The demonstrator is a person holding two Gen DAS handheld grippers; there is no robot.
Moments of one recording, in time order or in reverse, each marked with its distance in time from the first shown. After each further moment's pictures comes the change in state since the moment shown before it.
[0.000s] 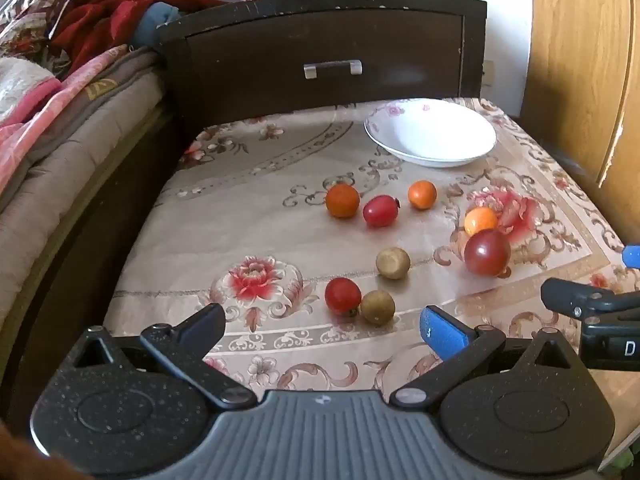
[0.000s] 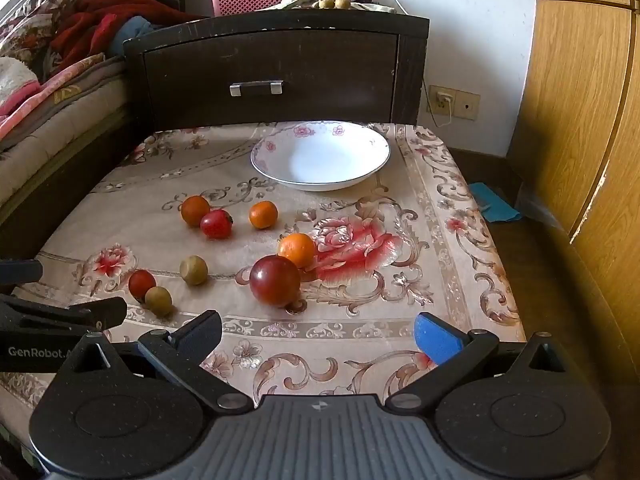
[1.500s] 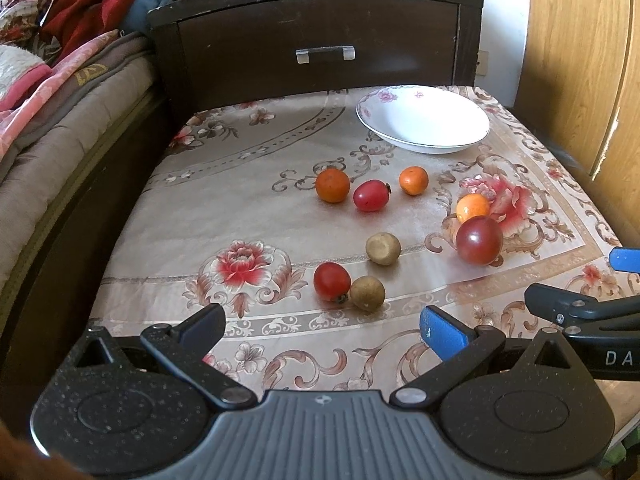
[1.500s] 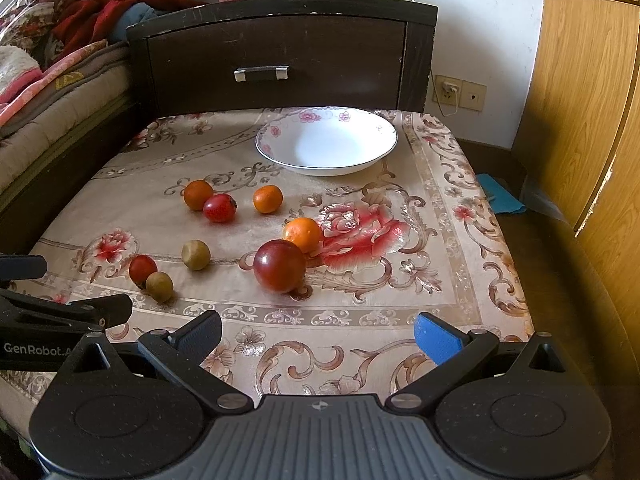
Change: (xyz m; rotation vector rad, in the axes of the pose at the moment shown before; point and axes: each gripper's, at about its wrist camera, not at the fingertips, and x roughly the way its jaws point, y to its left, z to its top) left arm 0.004 -0.006 -0.002 -0.010 0.041 -0.018; right arm 0.007 0.003 -0.004 -0.019 0.036 -0.001
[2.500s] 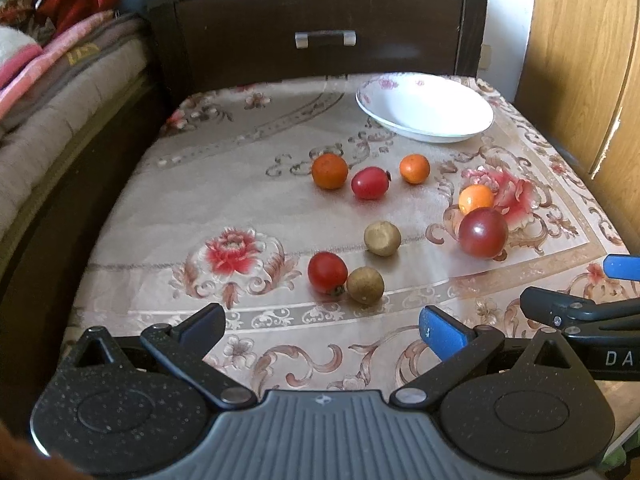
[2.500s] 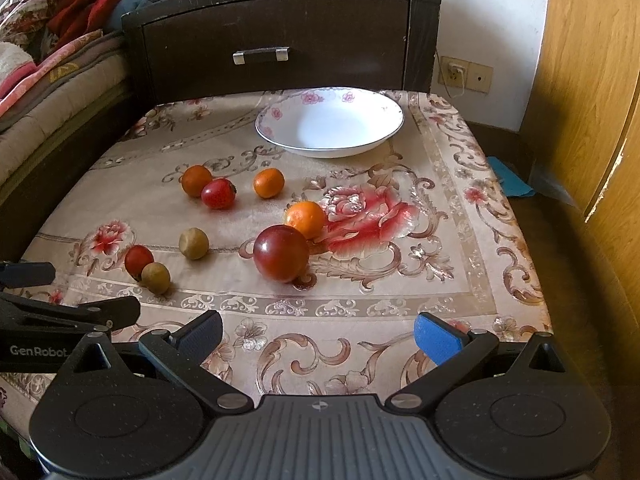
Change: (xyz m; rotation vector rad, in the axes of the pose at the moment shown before) left arm 0.017 0.004 -0.002 -0.029 0.041 -0.028; right arm 0.016 -0.001 0.000 0.021 0.052 0.024
